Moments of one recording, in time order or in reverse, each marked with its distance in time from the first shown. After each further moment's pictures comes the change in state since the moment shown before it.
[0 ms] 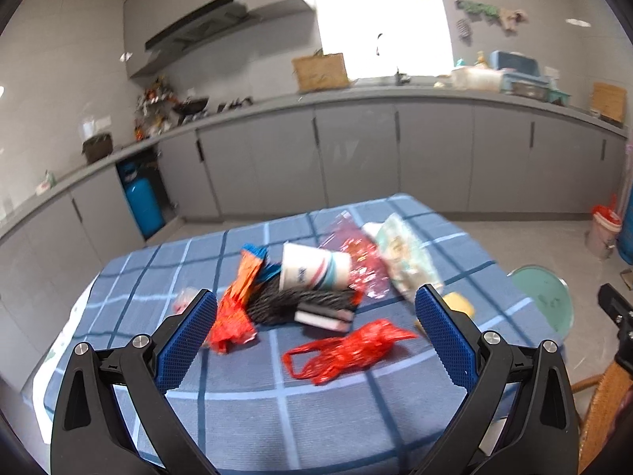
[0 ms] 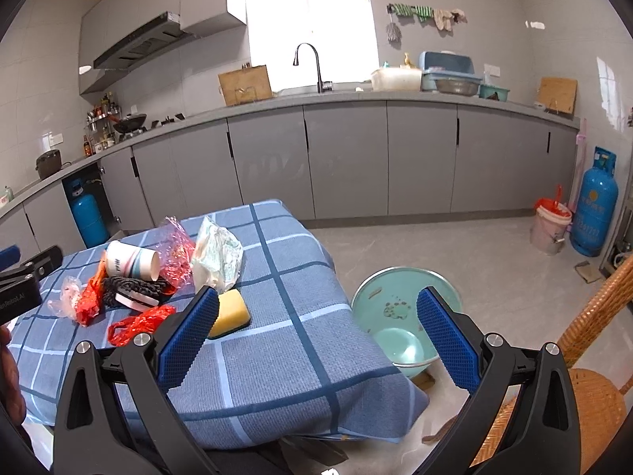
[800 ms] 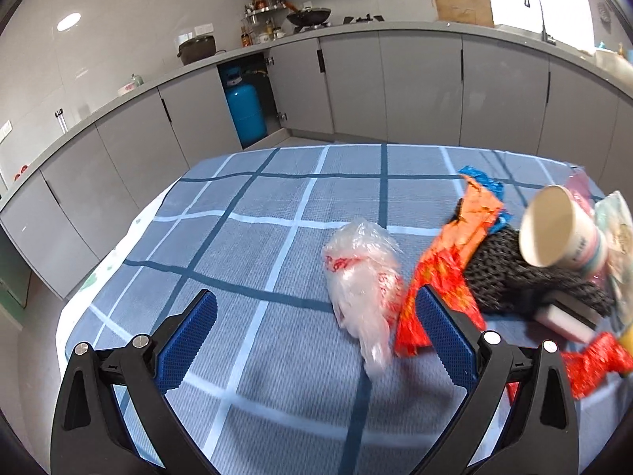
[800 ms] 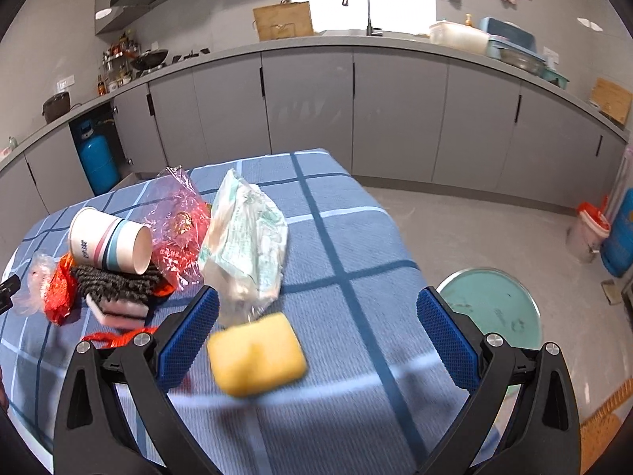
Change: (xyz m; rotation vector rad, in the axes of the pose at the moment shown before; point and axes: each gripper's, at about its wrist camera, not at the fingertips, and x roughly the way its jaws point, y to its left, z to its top) left arm 0.141 0.159 -0.046 -0.205 0.268 0.356; right arm 0.156 0.088 0.019 -0.140 0.173 0.057
